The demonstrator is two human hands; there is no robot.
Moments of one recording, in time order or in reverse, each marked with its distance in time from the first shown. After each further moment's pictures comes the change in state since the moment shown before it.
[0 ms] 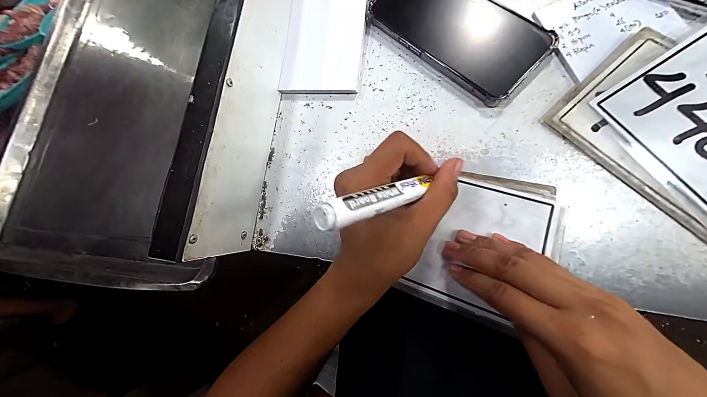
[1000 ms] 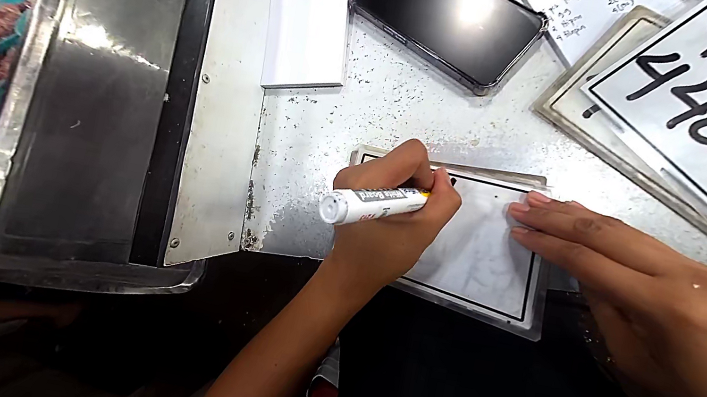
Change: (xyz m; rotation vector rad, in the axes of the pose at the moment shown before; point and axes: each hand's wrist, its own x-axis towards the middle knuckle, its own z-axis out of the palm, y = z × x) left_hand 0.001 -0.001 0.002 0.061 -0.091 0.038; right_hand -0.016 0.020 -0.025 -0.167 0.067 0.162
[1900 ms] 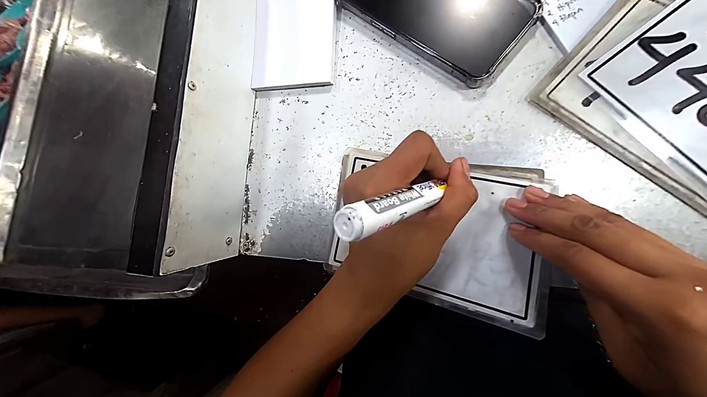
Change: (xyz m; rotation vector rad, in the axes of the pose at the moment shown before) left_hand -0.002 0.008 0.015 0.033 0.026 -0.053; right_hand -0.003 -0.002 0.004 -0.003 0.025 0.011
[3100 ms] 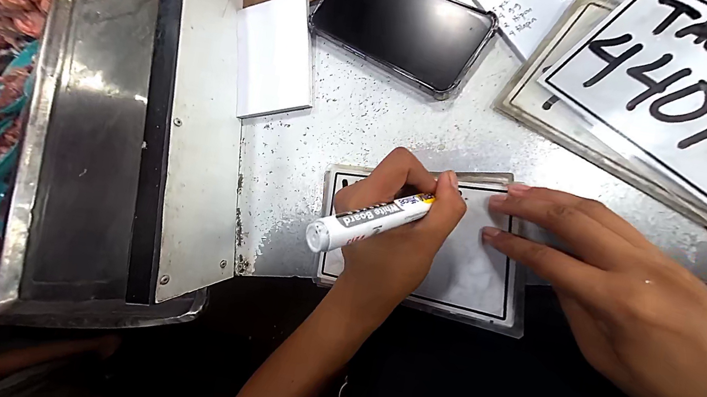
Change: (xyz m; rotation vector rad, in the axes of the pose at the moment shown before) left_hand 0.001 0.003 0.009 -0.067 -0.028 0.004; right_hand -0.001 0.002 0.003 0.076 0.034 0.006
